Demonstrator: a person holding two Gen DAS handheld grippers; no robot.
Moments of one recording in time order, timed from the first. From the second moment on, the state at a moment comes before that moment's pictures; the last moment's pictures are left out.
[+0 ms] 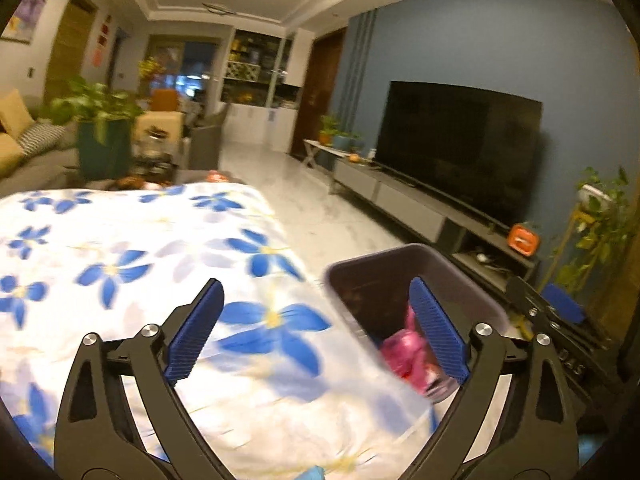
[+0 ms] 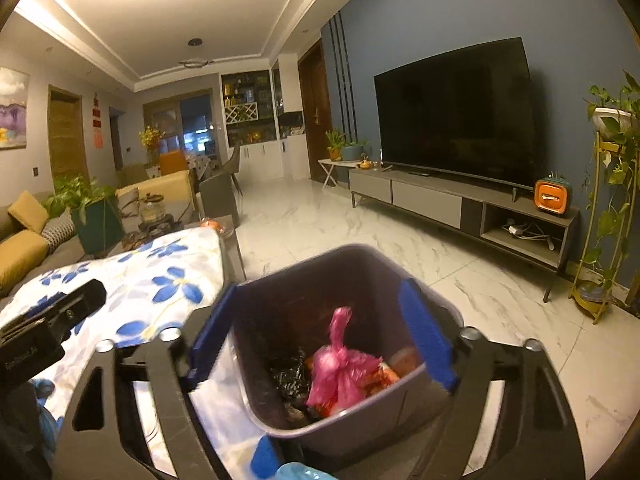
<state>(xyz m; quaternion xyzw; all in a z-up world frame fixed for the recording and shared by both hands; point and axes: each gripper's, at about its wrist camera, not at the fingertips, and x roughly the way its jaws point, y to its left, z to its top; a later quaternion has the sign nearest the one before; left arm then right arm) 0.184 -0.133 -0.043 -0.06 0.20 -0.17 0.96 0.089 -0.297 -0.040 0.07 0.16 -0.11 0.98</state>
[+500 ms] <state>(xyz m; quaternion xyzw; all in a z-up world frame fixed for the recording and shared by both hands) 0.094 -0.065 -0.029 -0.03 0.18 -0.08 0.98 0.034 -0.225 -0.021 0.03 0.16 -0.11 0.98</state>
